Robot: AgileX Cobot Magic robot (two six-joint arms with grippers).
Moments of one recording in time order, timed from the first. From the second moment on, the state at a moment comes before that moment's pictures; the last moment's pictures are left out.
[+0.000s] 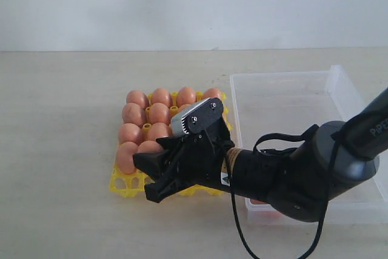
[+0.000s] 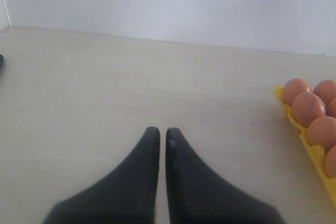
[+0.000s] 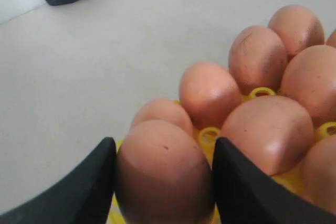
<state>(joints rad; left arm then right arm) 0.10 0.00 0.00 -0.16 0.31 0.11 0.57 2.04 -0.72 -0.42 -0.97 0.40</state>
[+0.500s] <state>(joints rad) 0.10 0.00 0.00 -0.16 0.31 0.11 0.57 2.04 -0.72 -0.37 -0.96 0.33</state>
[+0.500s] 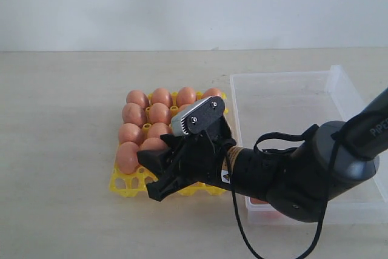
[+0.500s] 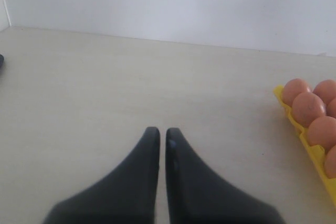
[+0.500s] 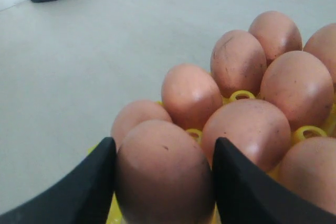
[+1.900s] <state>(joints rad) 0.10 0.00 0.00 -0.16 0.31 0.11 0.57 2.04 -0.72 -0.46 -0.96 0.26</state>
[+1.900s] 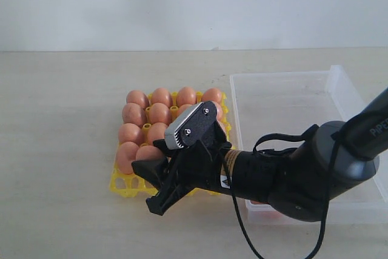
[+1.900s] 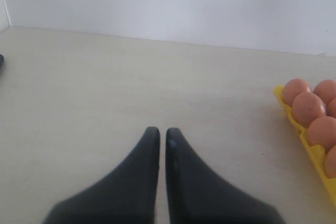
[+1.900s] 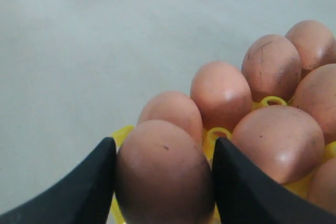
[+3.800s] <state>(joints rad) 0.10 0.00 0.00 -0.16 0.31 0.11 0.57 2.04 -0.72 -0.46 -0.96 0.27</state>
